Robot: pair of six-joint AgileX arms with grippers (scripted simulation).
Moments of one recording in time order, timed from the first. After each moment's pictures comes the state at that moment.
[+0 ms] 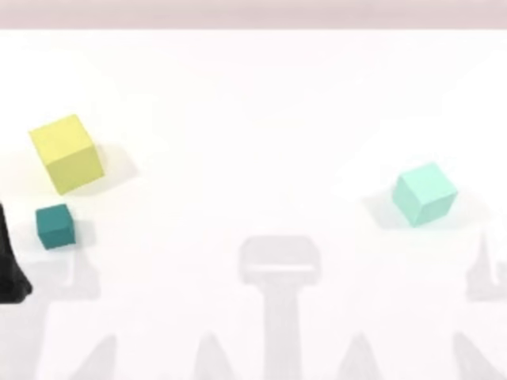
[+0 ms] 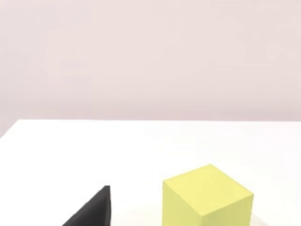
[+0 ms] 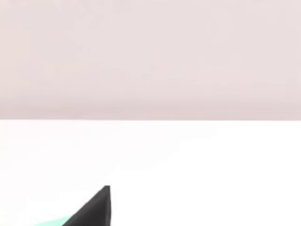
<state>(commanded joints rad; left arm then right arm) 0.00 0.00 0.00 0.00 0.00 0.00 0.00 0.00 0.00 0.00 0.00 0.00</state>
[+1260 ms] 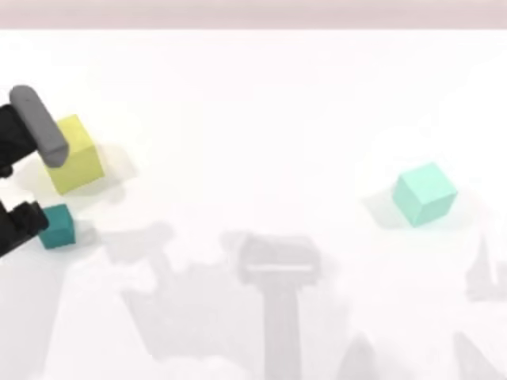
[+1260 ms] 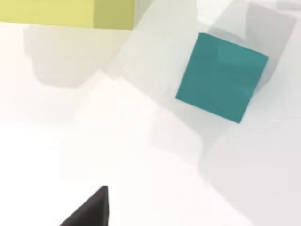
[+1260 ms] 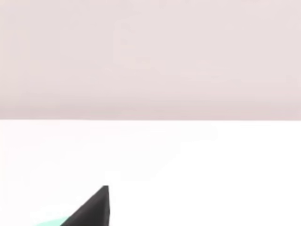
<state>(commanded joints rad) -0.05 1.50 1.07 -0.85 0.00 0.95 0.00 0.00 0.00 0.00 0.00 0.00</state>
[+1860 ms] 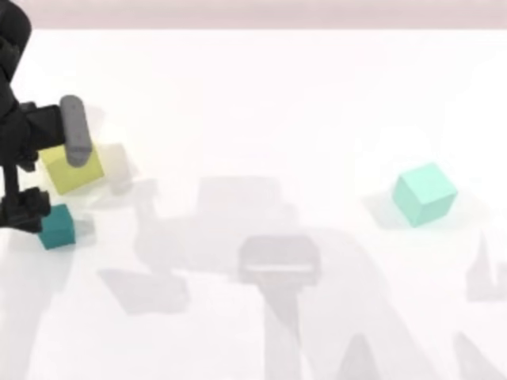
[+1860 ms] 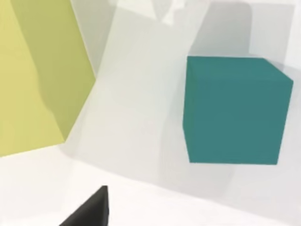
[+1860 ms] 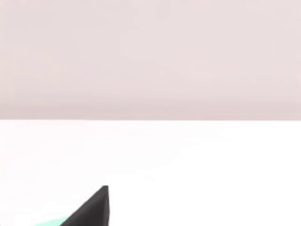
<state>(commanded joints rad) -0.06 1.91 1.41 -1.07 0.00 1.22 0.00 0.00 0.00 0.00 0.00 0.00</state>
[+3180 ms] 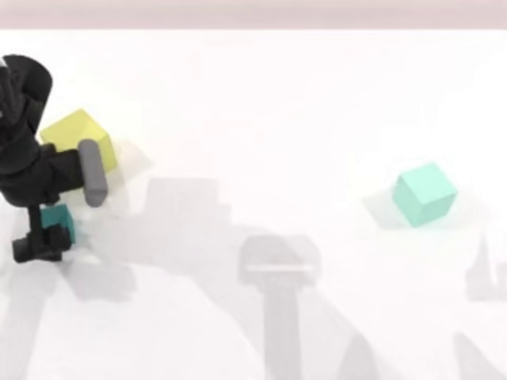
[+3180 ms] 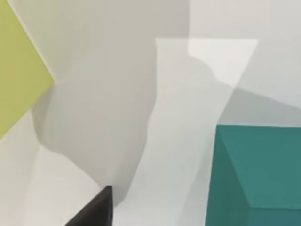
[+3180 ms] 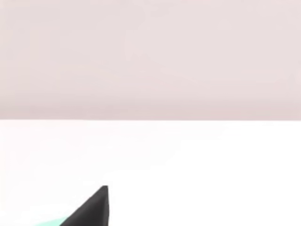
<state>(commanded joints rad) -0.06 2.05 1.22 -0.75 0.00 1.23 0.00 0.00 0.00 0.00 0.00 0.00</state>
